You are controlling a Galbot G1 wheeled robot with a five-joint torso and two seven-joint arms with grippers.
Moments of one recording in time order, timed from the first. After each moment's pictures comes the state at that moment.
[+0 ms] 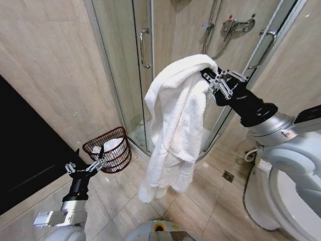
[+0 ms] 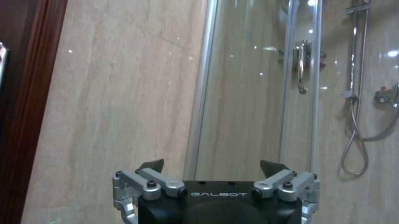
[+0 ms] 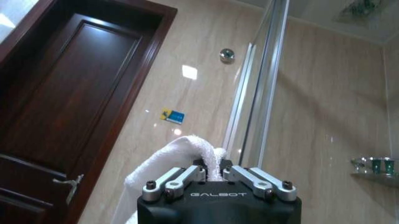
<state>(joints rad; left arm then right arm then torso) 1.87 -1.41 -0.76 -2.45 -0.40 -0.17 0.01 -0.91 0.47 0.65 2.43 1.09 0.01 -0.04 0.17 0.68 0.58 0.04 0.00</state>
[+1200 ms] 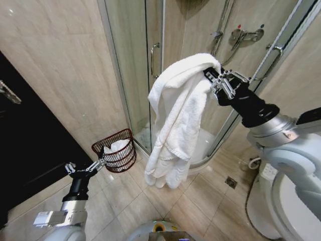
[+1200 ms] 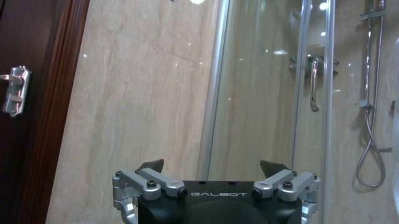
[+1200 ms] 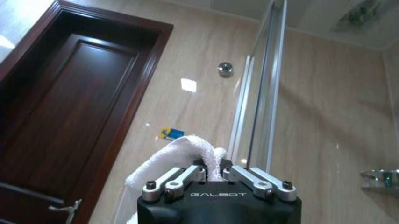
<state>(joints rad) 1.87 -1.41 -0.76 -2.45 -0.40 -0.17 0.01 -0.95 0.51 0.68 2.45 1.09 0.02 -0.01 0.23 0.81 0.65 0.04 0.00</state>
